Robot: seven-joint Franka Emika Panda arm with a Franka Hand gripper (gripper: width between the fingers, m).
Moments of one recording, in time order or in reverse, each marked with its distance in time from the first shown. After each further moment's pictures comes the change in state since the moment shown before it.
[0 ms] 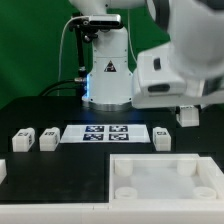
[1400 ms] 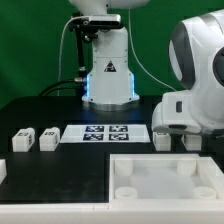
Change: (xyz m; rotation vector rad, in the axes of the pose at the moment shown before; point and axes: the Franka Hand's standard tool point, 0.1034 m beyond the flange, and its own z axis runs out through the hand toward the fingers) arm -0.021 -0.034 0.153 -0.072 -0.198 0.124
